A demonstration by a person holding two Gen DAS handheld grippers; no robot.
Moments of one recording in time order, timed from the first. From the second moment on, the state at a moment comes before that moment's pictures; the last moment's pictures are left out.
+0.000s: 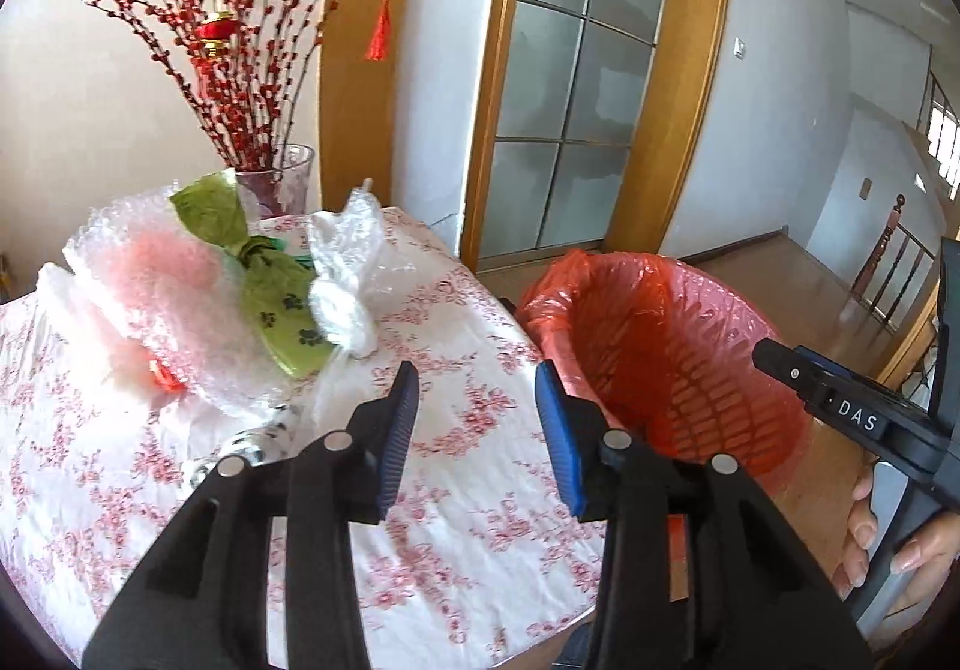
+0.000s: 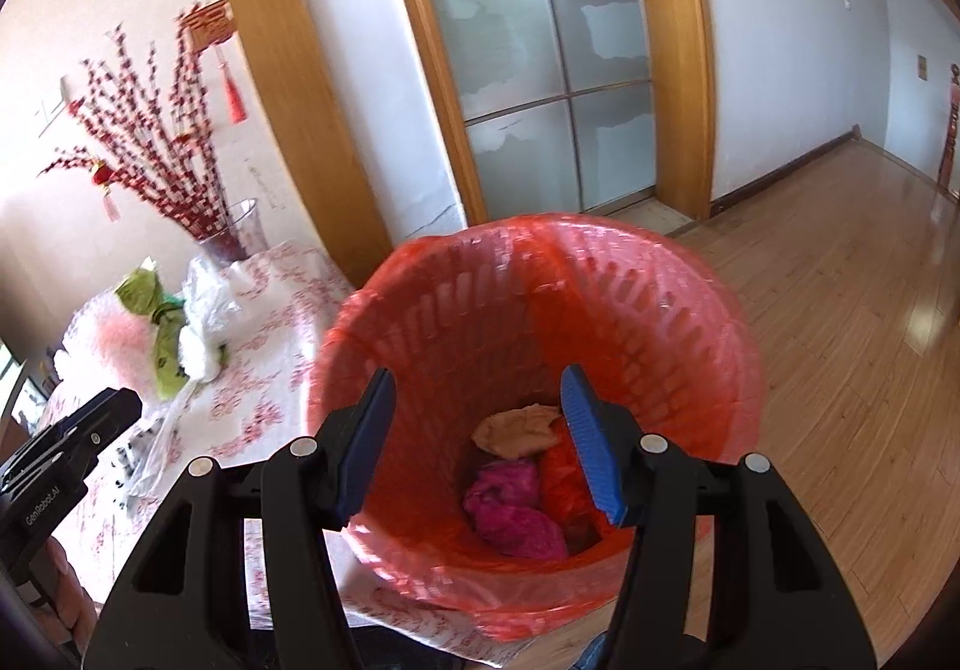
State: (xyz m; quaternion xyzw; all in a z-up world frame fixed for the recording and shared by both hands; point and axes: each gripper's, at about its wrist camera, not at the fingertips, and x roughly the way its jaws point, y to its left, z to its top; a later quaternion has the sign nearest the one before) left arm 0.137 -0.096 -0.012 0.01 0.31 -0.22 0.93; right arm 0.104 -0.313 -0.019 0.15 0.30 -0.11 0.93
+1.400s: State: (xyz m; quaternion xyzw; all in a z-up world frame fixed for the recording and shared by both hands) left arm 0.169 0.128 -0.029 -0.10 0.32 -0.03 0.94; right arm 0.296 -0.117 -0.068 0.05 0.42 0.01 0.91
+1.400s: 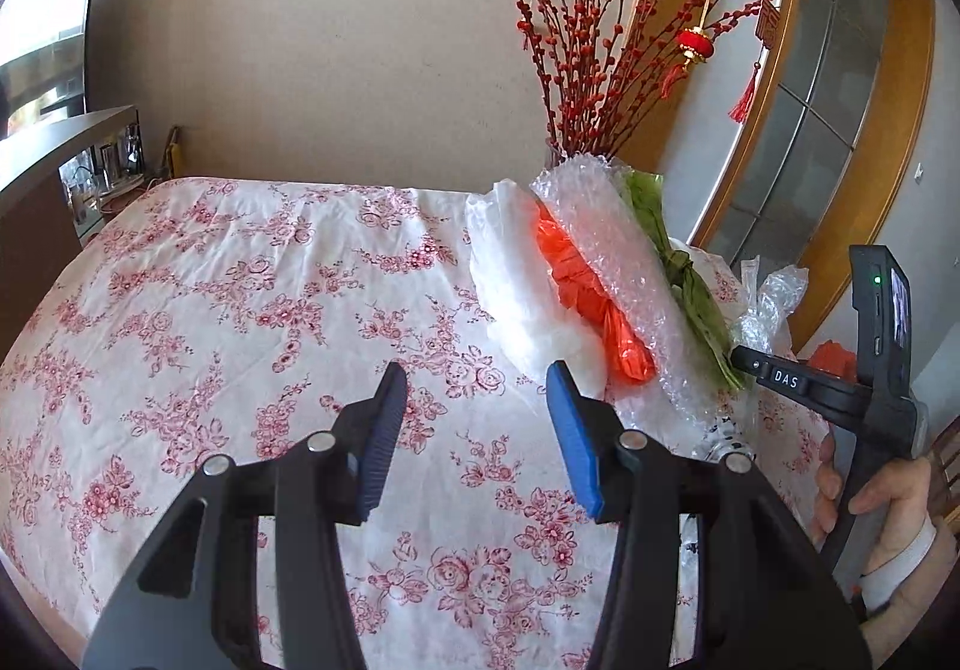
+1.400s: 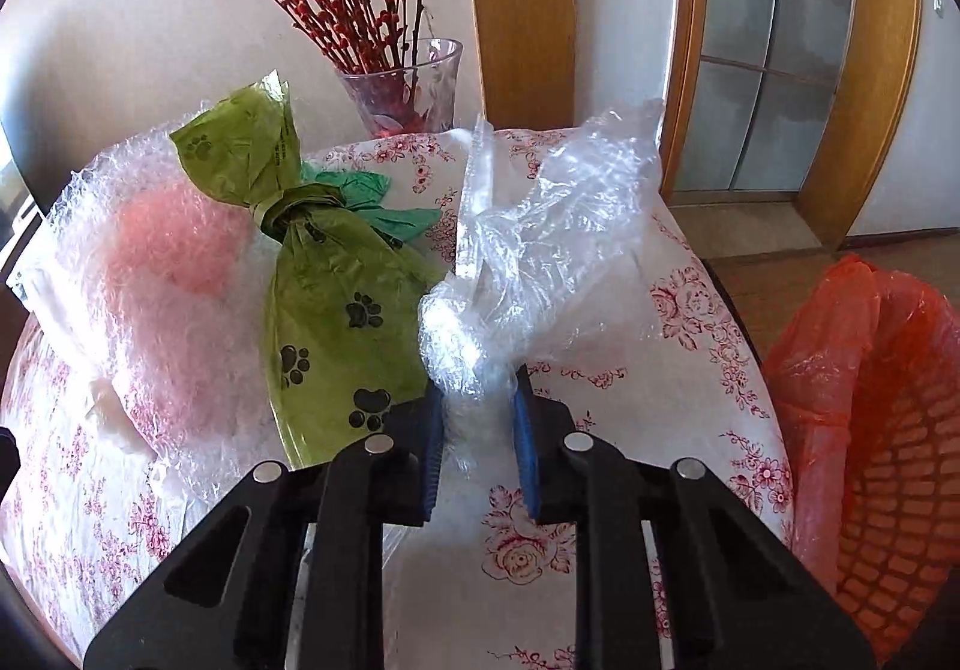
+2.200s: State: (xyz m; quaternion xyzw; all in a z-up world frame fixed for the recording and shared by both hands) left arm 0.270 0.096 -0.056 -0.11 0.40 -0.04 0.91; right arm 0.236 -0.154 -0.047 0.05 0.38 0.00 0.92
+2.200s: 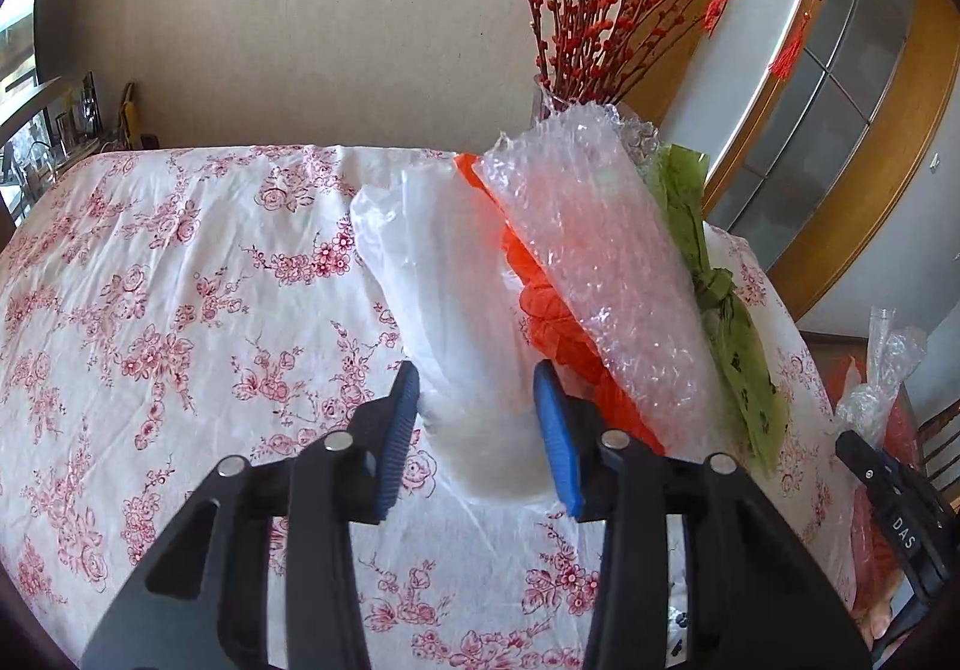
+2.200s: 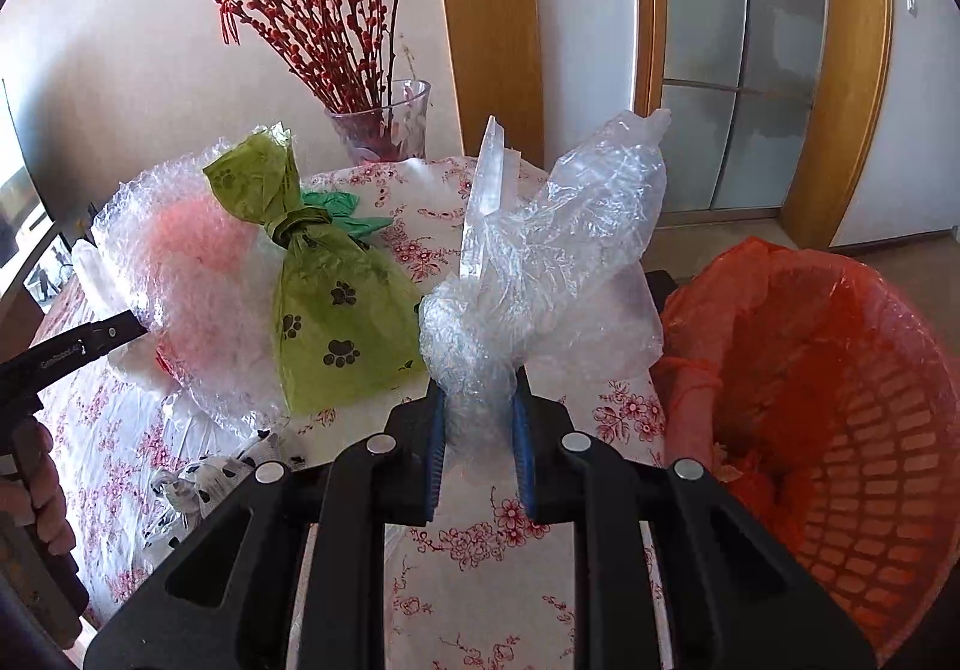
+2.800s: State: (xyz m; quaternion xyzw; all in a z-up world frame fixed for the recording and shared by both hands) left arm 0.209 0.136 -0.025 -0.12 0.35 -0.02 0.93; right arm 0.210 -0.157 -0.032 0.05 0.37 0.01 0.93
